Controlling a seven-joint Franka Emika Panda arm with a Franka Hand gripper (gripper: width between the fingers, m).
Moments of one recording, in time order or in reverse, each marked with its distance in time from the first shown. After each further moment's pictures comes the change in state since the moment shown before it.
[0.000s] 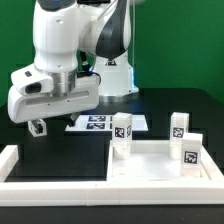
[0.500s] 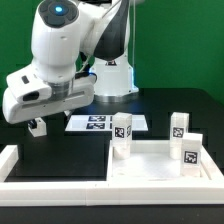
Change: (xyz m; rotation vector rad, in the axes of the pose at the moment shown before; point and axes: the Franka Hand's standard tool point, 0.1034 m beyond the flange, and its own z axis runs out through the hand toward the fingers) arm -0.011 0.005 -0.002 0.045 -0.192 -0.023
